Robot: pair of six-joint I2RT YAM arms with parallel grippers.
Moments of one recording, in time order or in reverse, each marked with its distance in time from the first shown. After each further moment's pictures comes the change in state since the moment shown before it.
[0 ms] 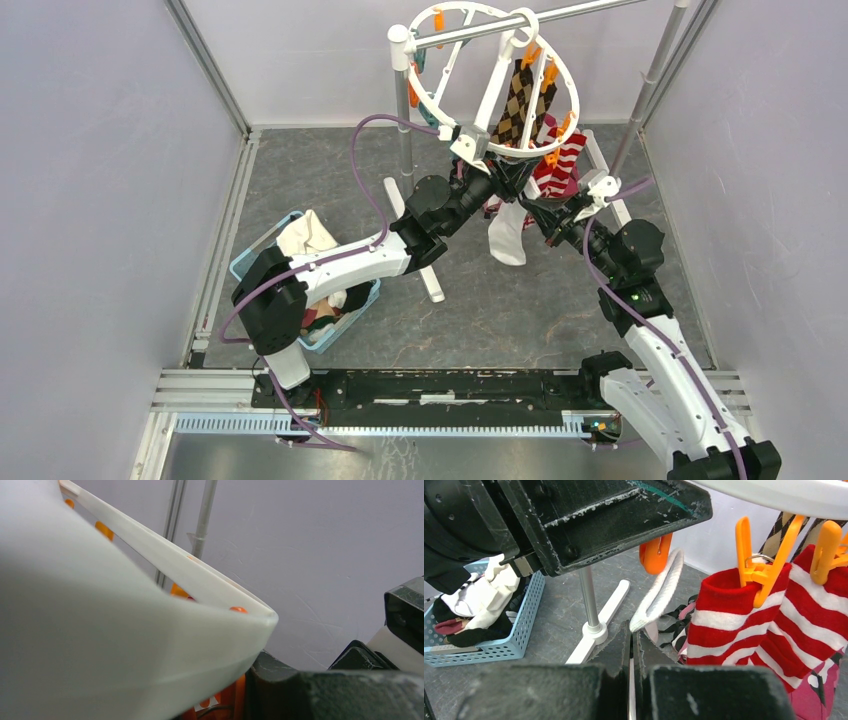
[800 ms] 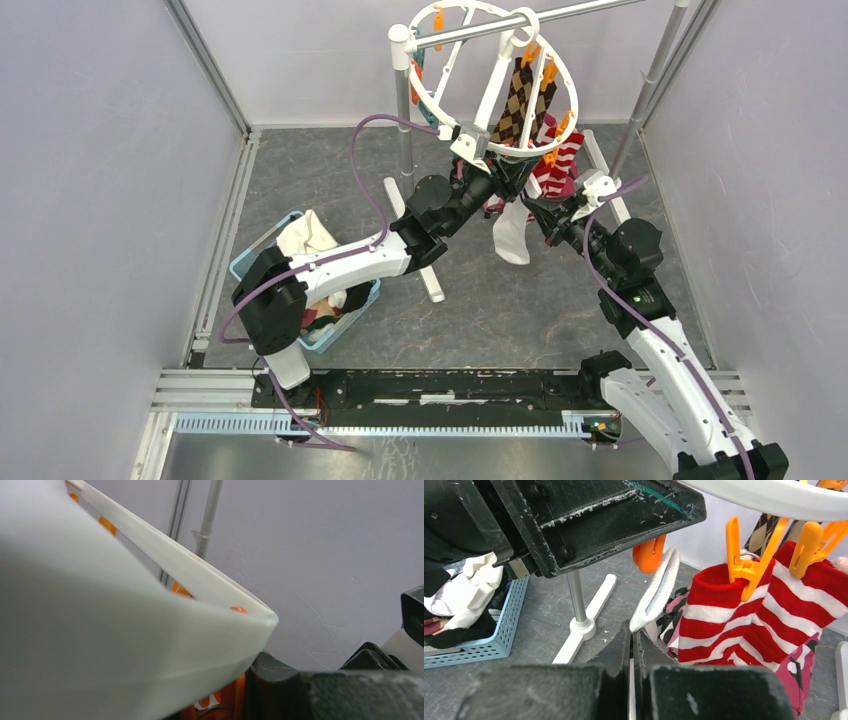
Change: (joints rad) left arm -0.002 0.000 0.004 -0.016 -0.019 -0.006; right arm 0.051 -0.008 0.031 -0.087 0.105 -0.061
